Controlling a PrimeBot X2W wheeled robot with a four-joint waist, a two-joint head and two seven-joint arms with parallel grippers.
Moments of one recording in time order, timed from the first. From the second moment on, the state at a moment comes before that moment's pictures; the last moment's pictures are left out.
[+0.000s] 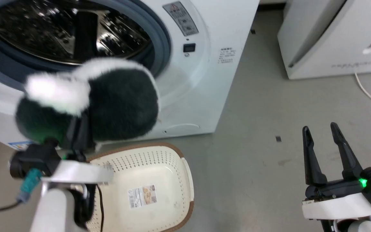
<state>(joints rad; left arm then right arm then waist) -0.23 0.10 0.03 0.05 -0.17 -0.11 -0.26 -0.05 -0.05 0.00 -0.08 0.16 0.13 -0.26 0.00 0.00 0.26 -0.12</state>
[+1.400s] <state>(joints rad) -1.39 0.55 -0.19 0.86 -0.23 -0.13 0.07 -0.22 -0.05 0.04 -0.22 0.28 0.13 -0.26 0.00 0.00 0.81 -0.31</state>
